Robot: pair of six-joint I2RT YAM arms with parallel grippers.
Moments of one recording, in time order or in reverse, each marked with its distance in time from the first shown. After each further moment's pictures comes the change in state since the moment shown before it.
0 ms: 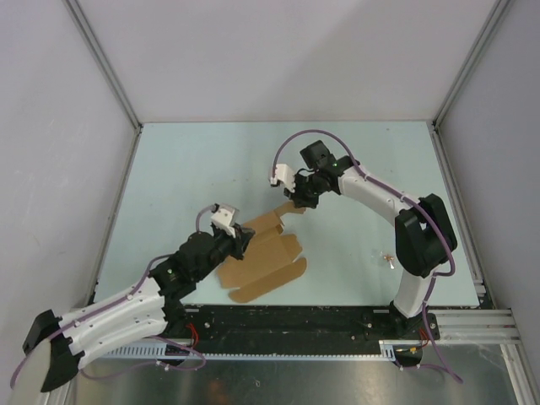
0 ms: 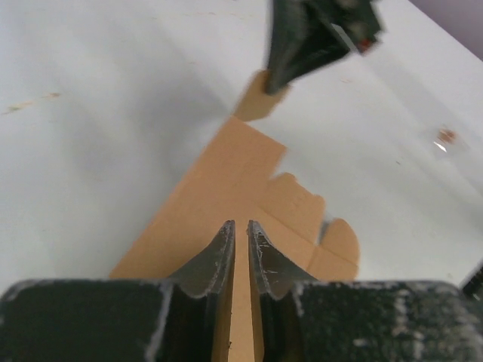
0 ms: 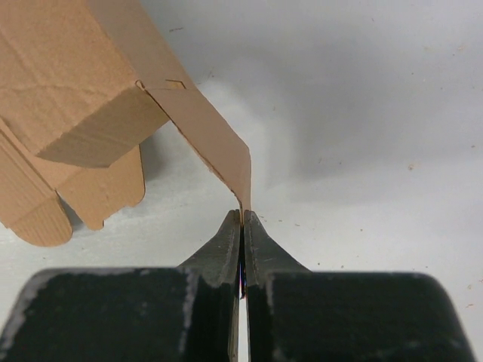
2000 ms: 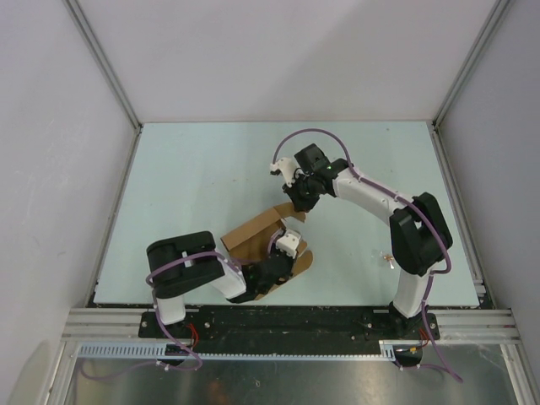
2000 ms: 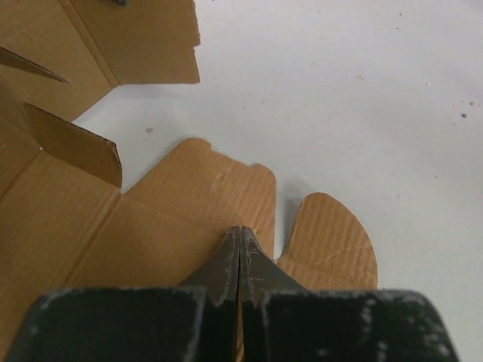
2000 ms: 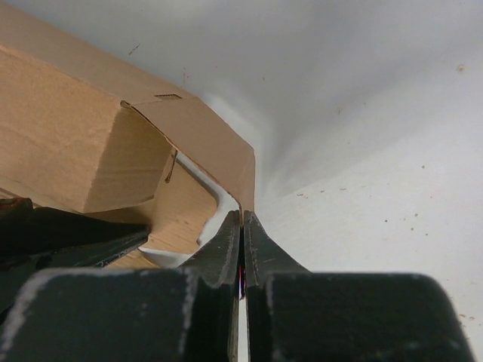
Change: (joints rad) left arm -0.370 1.115 0.123 0.831 -0.342 -0.011; right arm 0.038 0.024 0.000 0.025 0.164 0.477
